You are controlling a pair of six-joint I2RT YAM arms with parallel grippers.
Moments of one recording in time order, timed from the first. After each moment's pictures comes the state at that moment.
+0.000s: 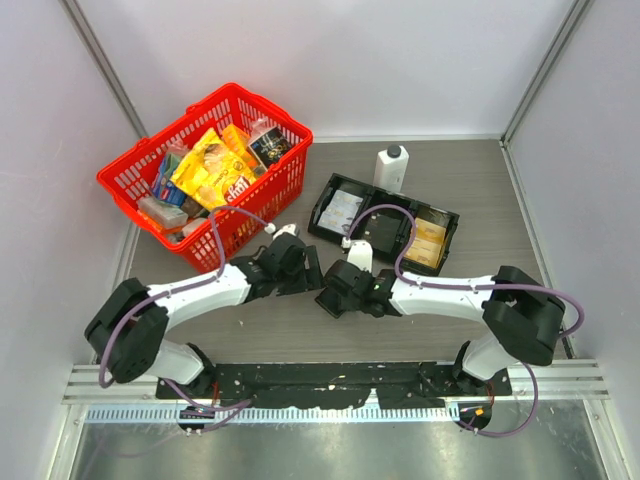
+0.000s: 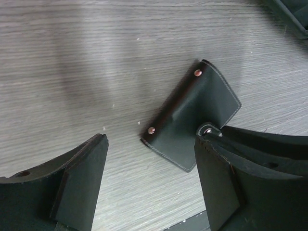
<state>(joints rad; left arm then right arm) -0.79 1.39 0.74 -0.24 -0.07 -0.86 1.06 1.52 0.82 -0.38 0.42 0.87</state>
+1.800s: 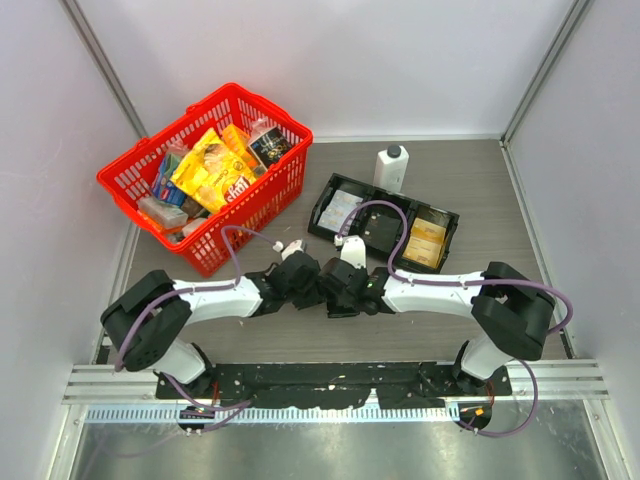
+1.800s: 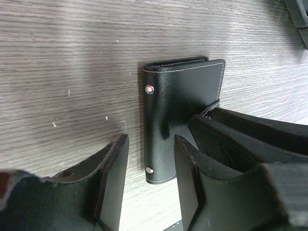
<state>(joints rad) -0.89 1.50 0.65 0.01 -0.08 -1.07 1.05 1.58 0.86 -0.34 0.49 0.77</state>
